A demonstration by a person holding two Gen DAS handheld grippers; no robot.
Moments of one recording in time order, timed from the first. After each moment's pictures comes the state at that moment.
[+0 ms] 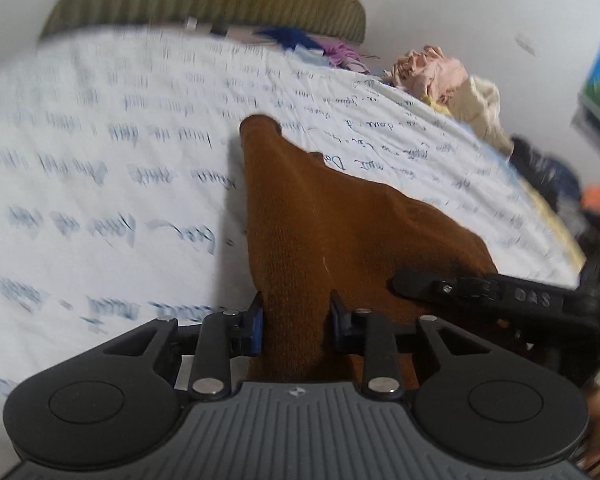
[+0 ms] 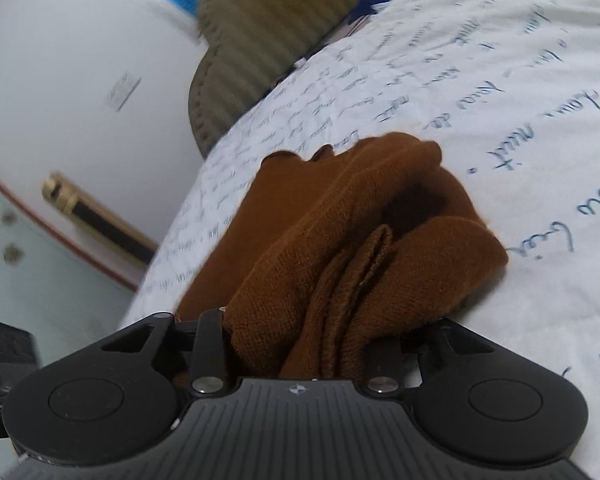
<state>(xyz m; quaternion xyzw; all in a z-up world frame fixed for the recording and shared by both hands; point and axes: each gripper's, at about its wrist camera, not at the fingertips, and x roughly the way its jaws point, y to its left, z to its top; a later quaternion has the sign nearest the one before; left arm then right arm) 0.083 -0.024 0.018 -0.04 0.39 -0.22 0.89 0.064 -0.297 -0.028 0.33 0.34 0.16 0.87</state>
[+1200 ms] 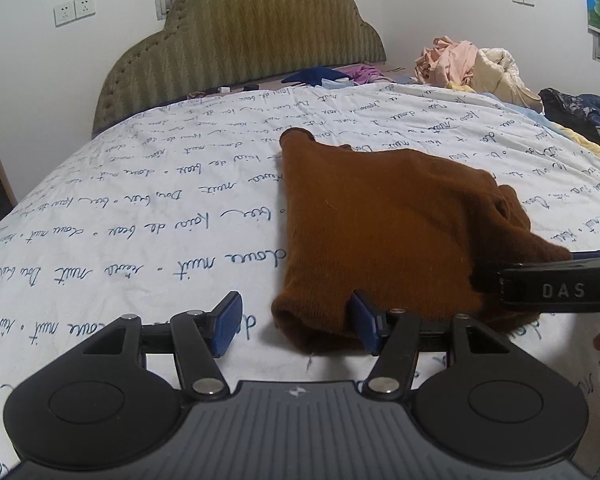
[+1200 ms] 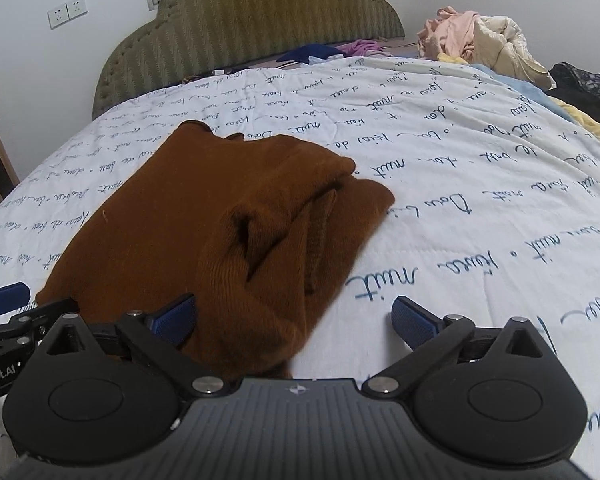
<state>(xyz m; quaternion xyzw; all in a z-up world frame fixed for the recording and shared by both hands) -0.017 -0.024 0.005 0.09 0.30 -0.13 0.94 -0.028 -0.239 -0.017 0.10 0.33 -0.05 0.94</state>
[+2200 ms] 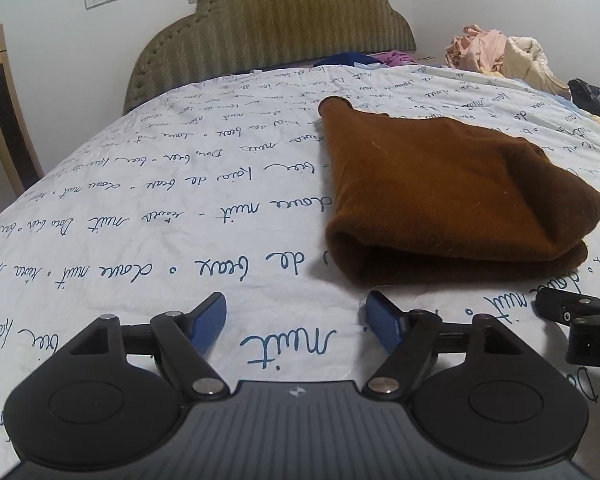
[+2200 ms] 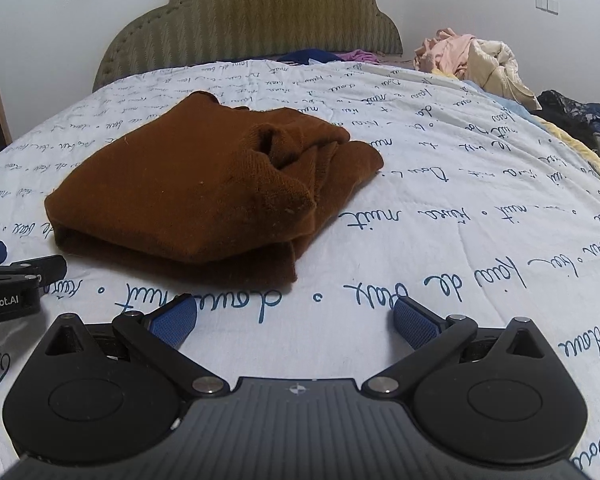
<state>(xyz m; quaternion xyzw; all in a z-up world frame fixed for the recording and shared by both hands) -0.032 -0.002 -0.021 0.09 0.32 -0.08 0.94 -0.075 -0.212 -0.036 0.04 0.33 -0.07 0.94</state>
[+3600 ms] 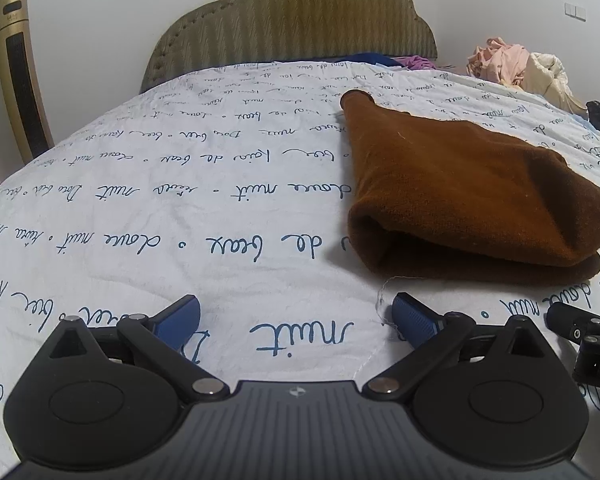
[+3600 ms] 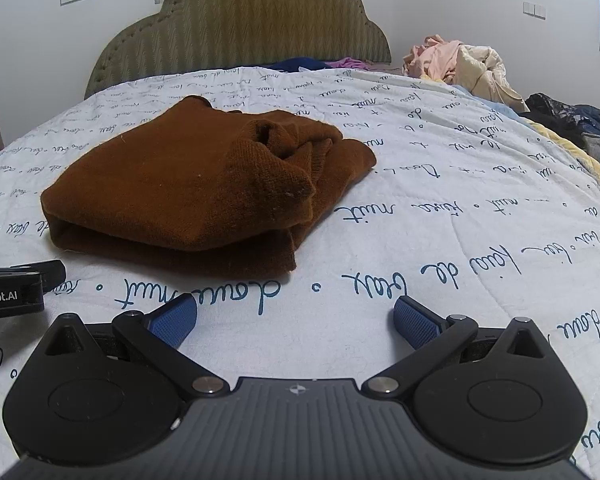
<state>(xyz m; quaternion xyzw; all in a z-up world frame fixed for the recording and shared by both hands) -0.030 0.008 -0.031 0.05 0.33 -0.06 0.94 -0.082 -0.204 -0.045 0.04 0.31 -0.09 0.95</state>
